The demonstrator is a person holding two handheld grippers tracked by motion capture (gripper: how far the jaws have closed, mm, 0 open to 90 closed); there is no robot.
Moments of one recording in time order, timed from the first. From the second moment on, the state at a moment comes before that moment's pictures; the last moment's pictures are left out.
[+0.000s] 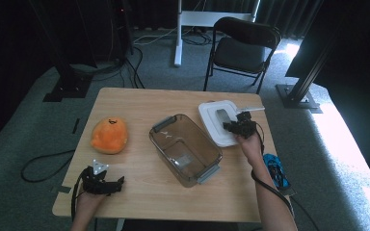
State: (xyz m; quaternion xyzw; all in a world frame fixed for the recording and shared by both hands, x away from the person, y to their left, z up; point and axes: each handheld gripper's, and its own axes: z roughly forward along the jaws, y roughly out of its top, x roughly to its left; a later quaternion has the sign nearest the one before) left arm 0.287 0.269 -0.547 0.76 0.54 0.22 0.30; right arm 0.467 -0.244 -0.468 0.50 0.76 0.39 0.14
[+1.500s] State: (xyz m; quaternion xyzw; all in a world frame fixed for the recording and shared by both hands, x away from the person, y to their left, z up) left arm 0.288 0.266 -0.546 0.74 0.57 0.23 0.29; right arm 0.461 -0.234 -0.514 0.52 0.76 0.36 0.13
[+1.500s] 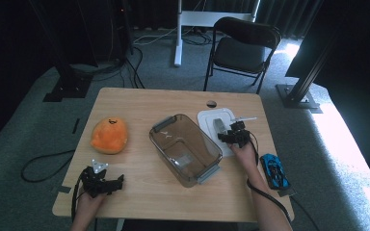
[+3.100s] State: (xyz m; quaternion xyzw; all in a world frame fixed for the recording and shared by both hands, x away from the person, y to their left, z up) left arm 0.287 0.268 -0.547 0.75 0.55 0.22 0.29; right arm 0.345 -0.254 -0.520 0.50 0.75 0.40 0.19
